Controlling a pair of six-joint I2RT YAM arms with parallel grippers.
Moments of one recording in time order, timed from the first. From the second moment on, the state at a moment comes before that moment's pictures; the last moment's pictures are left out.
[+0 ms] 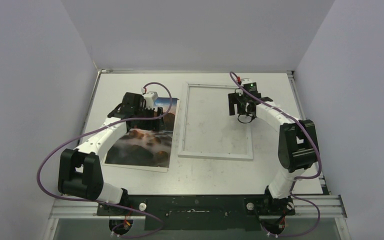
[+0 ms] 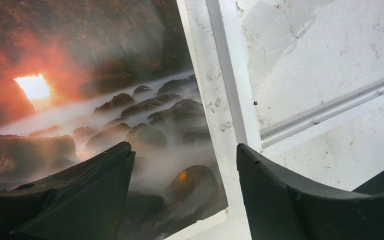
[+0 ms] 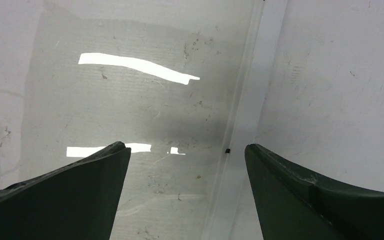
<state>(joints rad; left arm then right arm) -0.25 1.44 1.00 -0.47 0.33 -0.14 0.22 1.76 1.20 -0.31 0.06 0.06</state>
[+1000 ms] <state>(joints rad) -0.25 1.44 1.01 -0.49 0.33 -0.12 0.18 1.96 1.40 -0.21 0.19 0.18</state>
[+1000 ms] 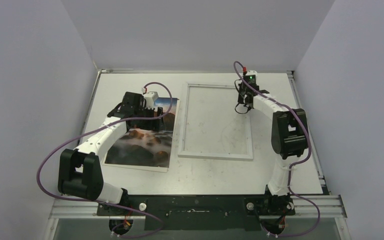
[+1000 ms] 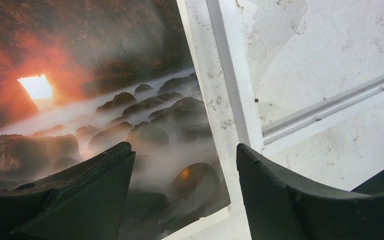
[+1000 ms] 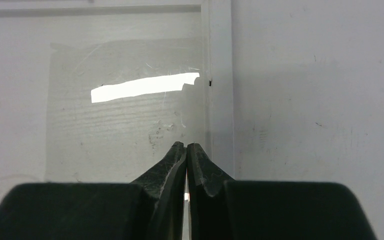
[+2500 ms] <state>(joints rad) -0.23 1.44 1.05 -0.51 0.33 -0.12 0.18 1.97 1.29 -0.14 0.18 0.23</state>
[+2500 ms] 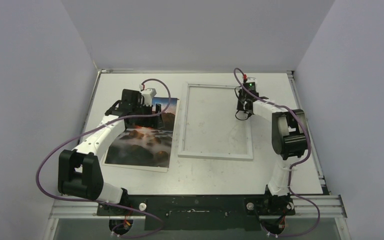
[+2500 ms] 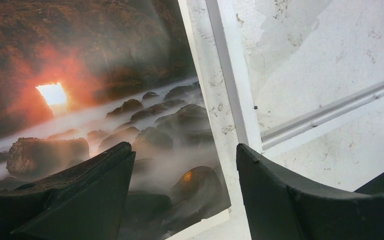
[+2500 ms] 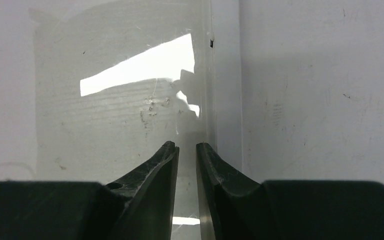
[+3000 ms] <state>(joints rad) -0.21 1.44 1.06 -0.52 0.34 -0.12 0.31 1.59 1.09 -0.17 0.25 0.27</state>
